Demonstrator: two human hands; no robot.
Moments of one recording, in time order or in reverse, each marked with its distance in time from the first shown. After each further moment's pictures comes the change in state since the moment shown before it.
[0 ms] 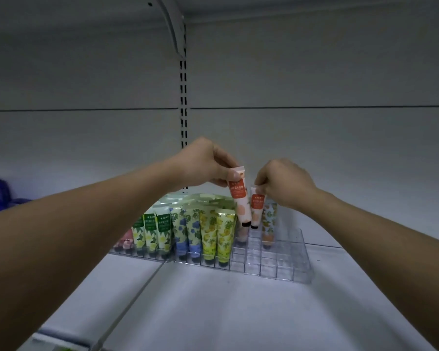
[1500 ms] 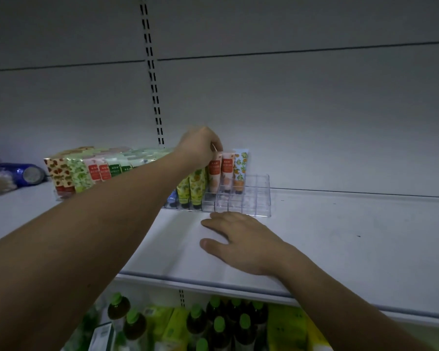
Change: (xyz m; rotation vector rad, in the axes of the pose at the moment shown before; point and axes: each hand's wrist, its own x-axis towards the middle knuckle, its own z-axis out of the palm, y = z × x) left_hand 0.012 -0.022 0.087 0.635 0.211 -0.015; right_hand -0.175 -0.021 0.067 0.314 -0.452 -0.194
